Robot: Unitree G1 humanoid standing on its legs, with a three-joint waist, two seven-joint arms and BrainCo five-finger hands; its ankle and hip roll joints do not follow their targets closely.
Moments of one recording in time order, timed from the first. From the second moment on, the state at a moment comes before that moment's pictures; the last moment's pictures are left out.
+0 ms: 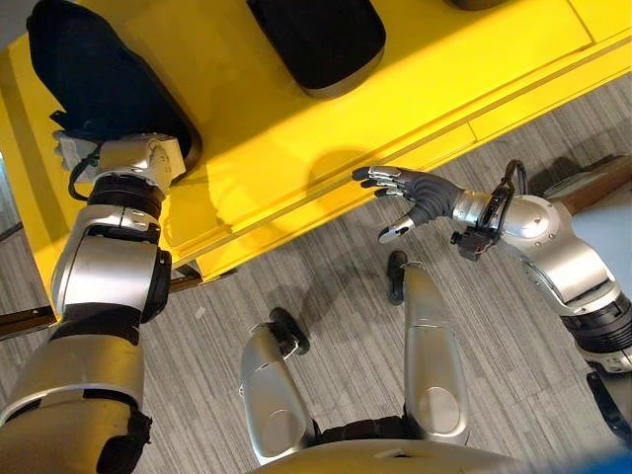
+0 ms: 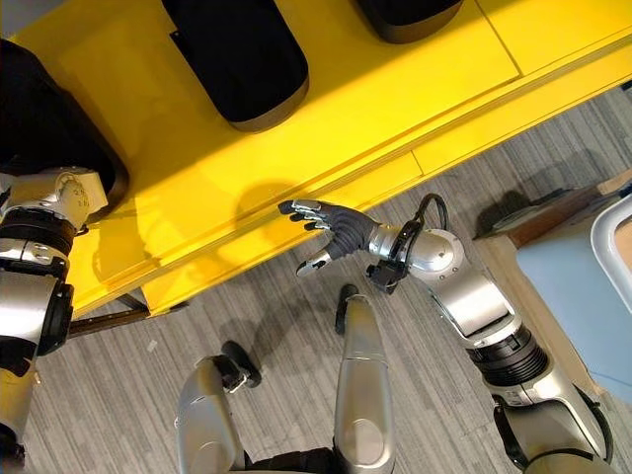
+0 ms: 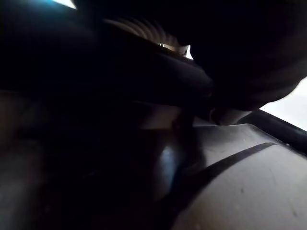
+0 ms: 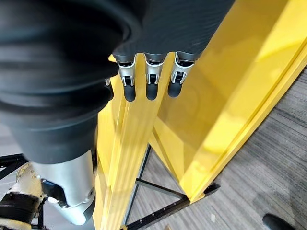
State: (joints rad) left arm -1.21 0.69 -0.22 1.07 -0.58 0.58 1.14; right arm -0.59 -0.69 0.32 -0.30 0.31 0.44 0.50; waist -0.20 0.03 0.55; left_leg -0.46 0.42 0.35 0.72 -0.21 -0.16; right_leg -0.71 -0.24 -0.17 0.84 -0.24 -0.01
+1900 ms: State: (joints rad) left arm -1.40 0.87 -0.45 1.02 -0.28 0.51 1.34; right arm -0.59 -0.76 0.37 -0.33 0.45 0.36 0.35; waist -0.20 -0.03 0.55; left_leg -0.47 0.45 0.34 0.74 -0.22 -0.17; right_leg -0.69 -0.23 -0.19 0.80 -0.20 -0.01
